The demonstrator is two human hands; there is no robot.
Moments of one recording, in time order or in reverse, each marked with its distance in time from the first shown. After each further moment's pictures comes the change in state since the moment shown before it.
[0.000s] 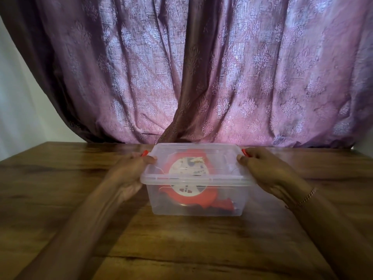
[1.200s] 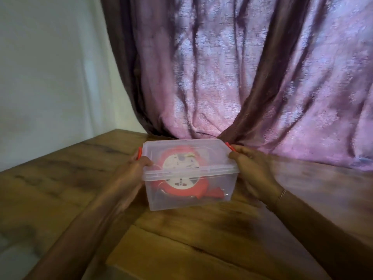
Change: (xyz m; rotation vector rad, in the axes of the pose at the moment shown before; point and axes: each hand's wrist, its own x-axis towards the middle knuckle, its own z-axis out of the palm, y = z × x) left_hand -0.019 0.006 -0.149 0.224 0.410 0.099; right_hand 0.028 -0.036 0.170 0.331 -0.067 -0.194
